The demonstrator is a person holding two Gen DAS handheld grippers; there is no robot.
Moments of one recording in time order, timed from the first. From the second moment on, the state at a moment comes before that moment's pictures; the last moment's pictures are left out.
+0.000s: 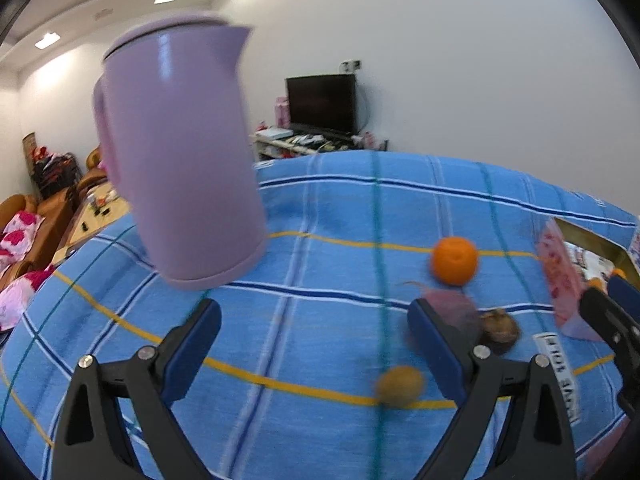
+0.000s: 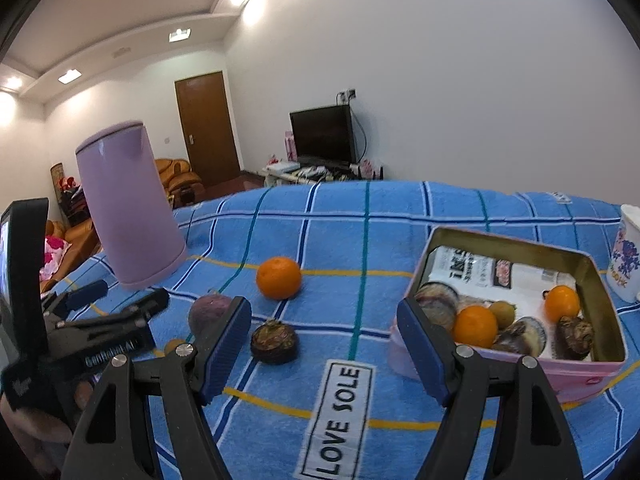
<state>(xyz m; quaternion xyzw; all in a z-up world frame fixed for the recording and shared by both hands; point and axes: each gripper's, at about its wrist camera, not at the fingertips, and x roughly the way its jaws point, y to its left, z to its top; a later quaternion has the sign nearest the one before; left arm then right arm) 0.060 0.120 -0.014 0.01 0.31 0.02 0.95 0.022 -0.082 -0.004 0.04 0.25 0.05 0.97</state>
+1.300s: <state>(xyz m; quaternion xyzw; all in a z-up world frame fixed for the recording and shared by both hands) 0.076 0.098 -0.045 0.06 0.42 -0.17 0.89 0.035 -0.067 -0.027 0.03 0.37 0.11 0.92</state>
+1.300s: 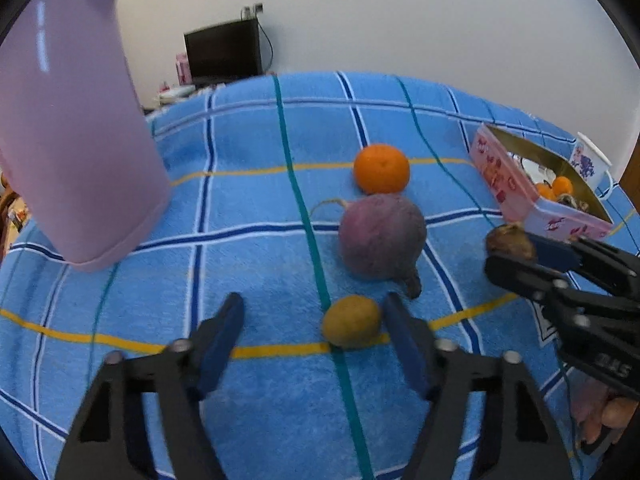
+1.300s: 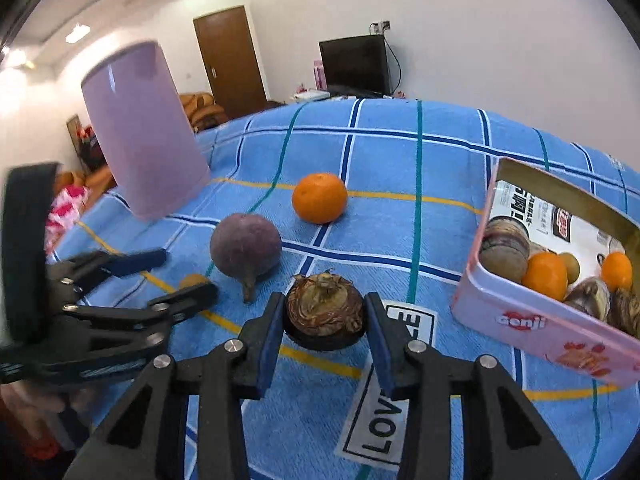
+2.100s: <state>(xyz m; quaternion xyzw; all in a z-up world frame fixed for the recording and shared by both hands) 0.048 0.120 -0.003 -0.02 0.24 -0.08 0.97 0.015 -0.069 -0.005 0.04 0.26 0.14 0.95</state>
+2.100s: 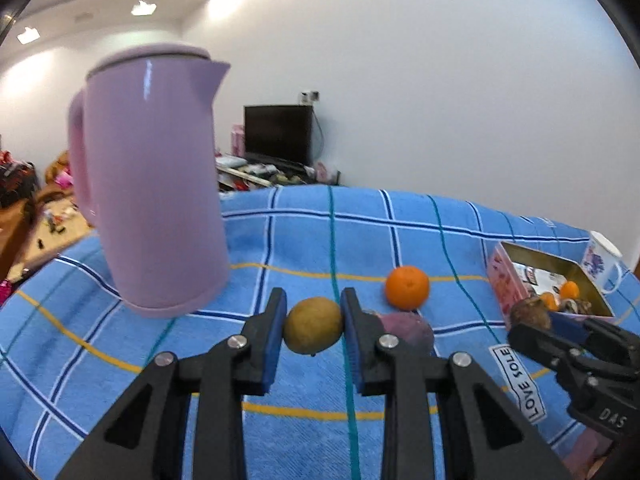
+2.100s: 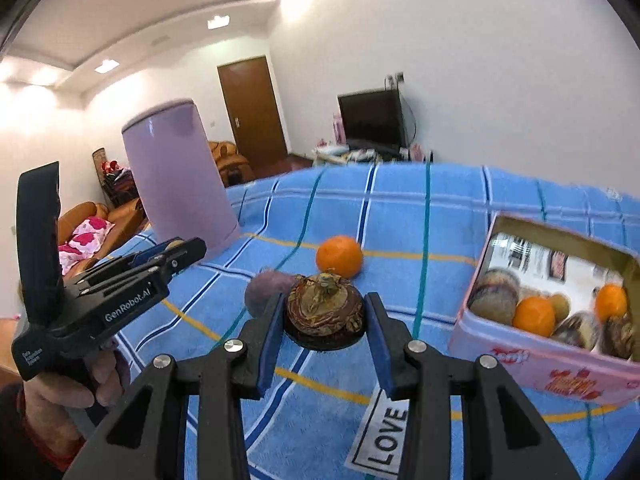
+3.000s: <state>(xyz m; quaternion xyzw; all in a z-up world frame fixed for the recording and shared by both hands) 0.021 0.077 0.003 0.05 0.21 -0.02 0.98 -0.001 -0.071 0.009 -0.06 0.19 0.07 0.98</state>
